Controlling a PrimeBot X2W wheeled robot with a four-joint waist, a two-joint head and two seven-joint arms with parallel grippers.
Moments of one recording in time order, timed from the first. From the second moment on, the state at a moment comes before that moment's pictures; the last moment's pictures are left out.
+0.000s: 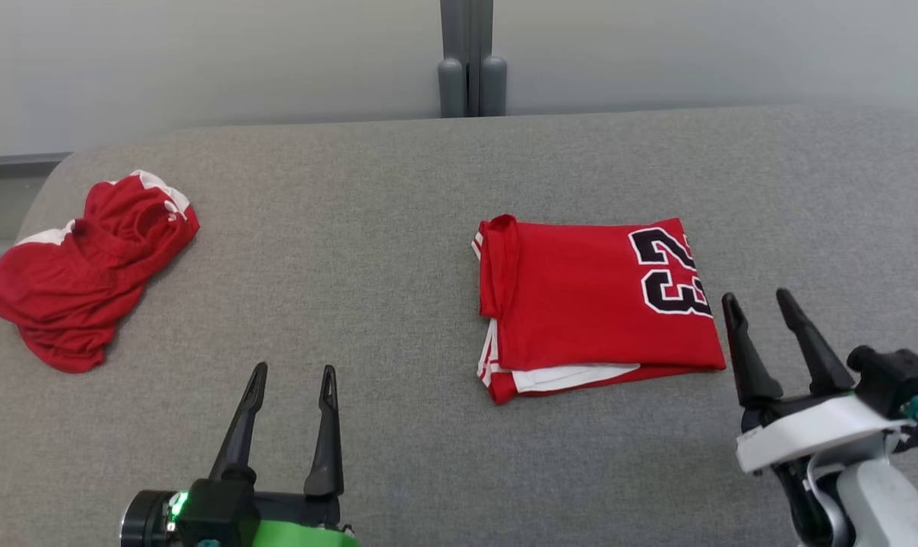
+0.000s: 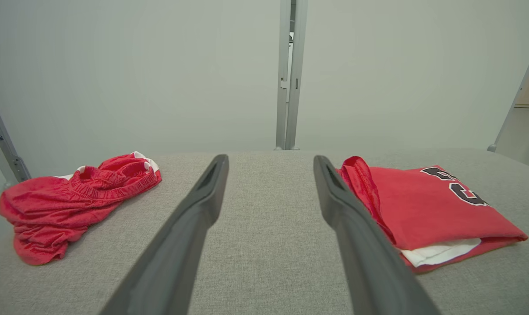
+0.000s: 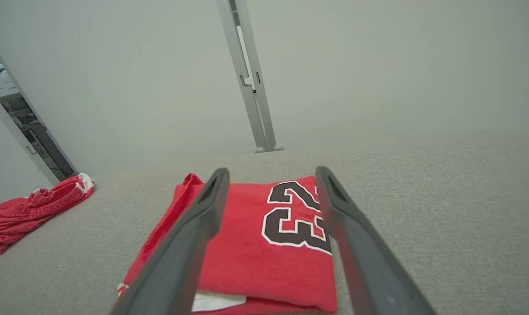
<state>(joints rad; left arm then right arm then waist) 0.11 0.05 -0.22 -0.06 -0.13 0.04 -0.26 -0.09 -0.23 0.12 0.17 0.43 0.13 -0.26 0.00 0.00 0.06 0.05</state>
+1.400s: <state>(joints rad) -0.14 0.05 -0.32 -0.07 -0.12 0.03 -0.26 -0.53 -0.79 0.58 0.26 1.35 0.13 0.05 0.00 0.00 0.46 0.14</state>
